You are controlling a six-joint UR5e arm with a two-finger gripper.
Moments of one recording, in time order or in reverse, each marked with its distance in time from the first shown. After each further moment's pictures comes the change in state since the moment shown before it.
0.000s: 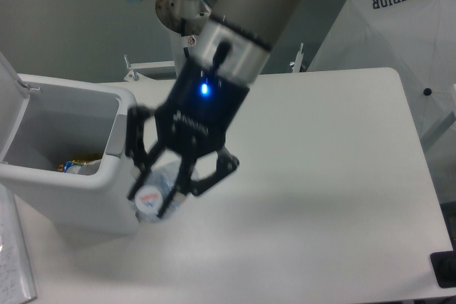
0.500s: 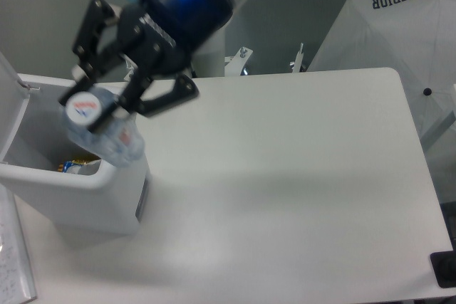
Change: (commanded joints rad) arm -0.021 0.109 -0.128 0.050 -0.186 0.009
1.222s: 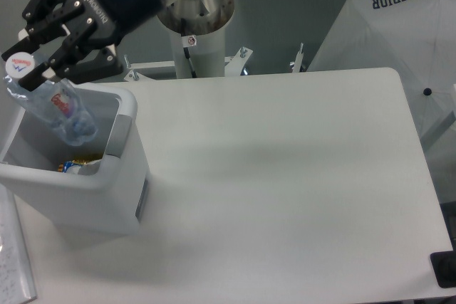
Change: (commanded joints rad) arm -0.066 0.101 -0.324 0.105 -0.041 0.233
